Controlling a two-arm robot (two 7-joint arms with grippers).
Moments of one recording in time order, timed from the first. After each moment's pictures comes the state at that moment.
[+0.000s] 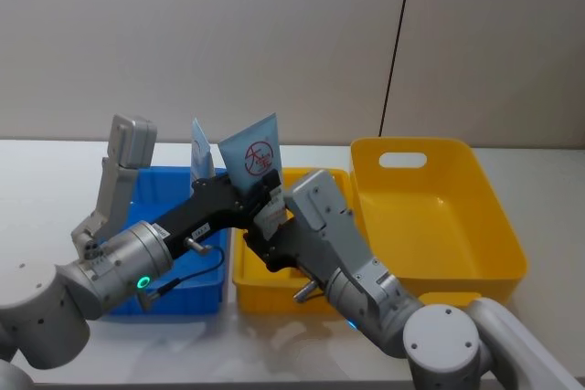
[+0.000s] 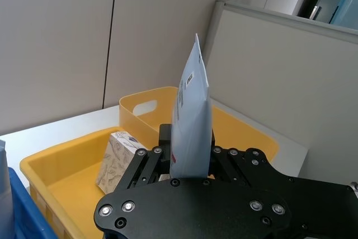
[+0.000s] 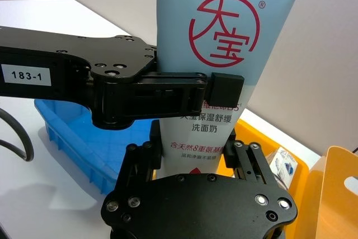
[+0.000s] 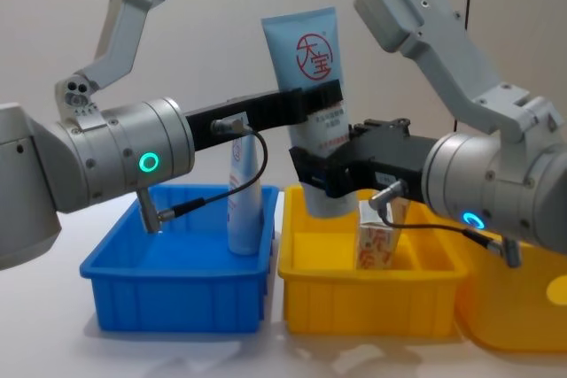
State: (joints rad) left arm -0.55 0.17 0.40 -1.21 -0.58 0.05 -0.65; right arm 0.37 0.20 -0.52 -1.45 -0.02 0.12 0.18
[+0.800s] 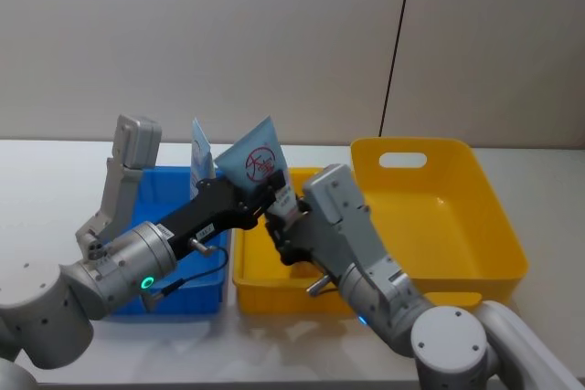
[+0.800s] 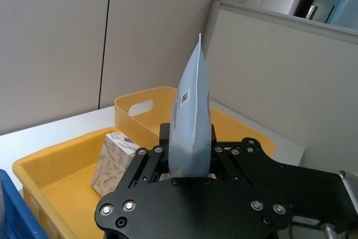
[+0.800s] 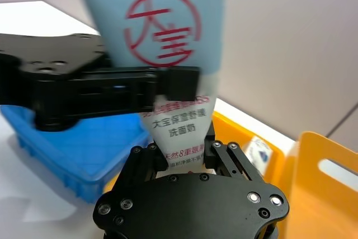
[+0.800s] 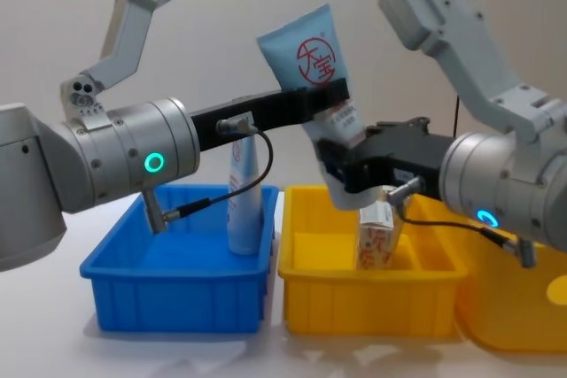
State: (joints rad) left arm -0.55 0.17 0.40 -1.21 -0.58 0.05 -0.65; right arm 0.36 0.18 -0.47 -1.45 -0.03 0.12 0.12
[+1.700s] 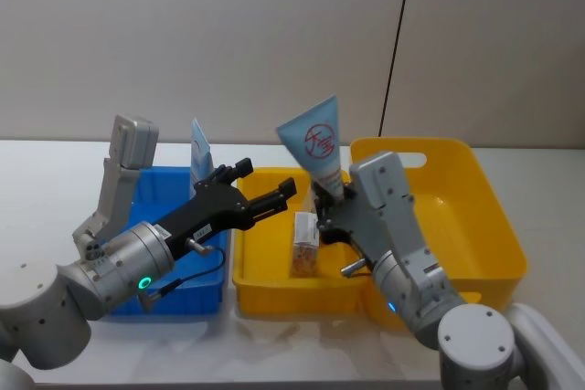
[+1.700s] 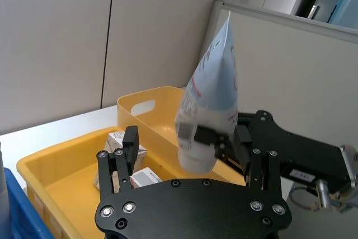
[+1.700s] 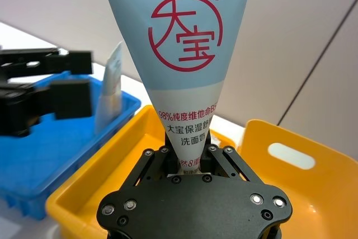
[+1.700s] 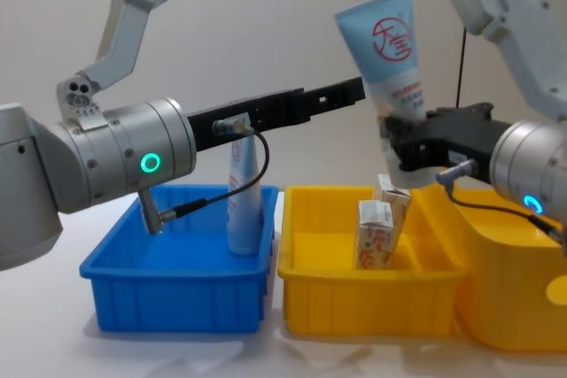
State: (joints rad) left arm -0.55 0.17 0.40 -1.21 -0.58 0.05 -0.65; right arm 0.32 0.17 -0.38 -1.46 -0.04 0.09 0.05
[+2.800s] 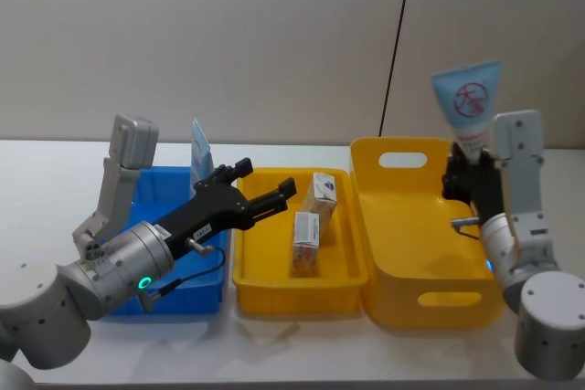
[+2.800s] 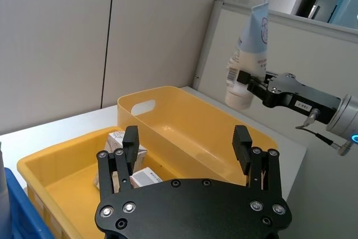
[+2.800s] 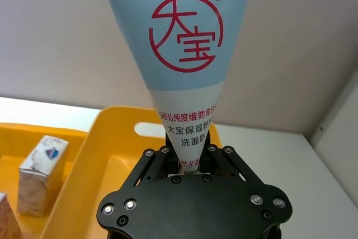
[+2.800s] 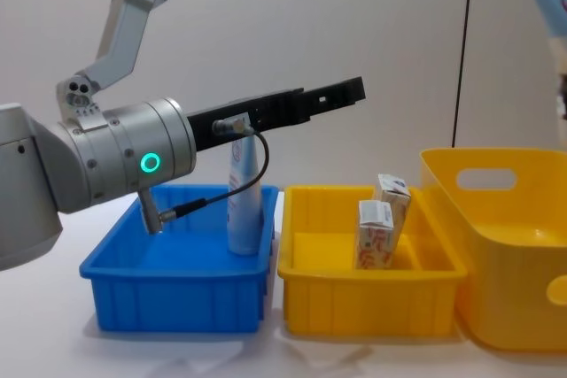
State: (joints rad) left arm -0.55 0.17 0.40 -1.21 -0.58 0.05 -0.65; right arm 0.32 0.16 -0.15 -1.51 -0.03 0.19 -0.13
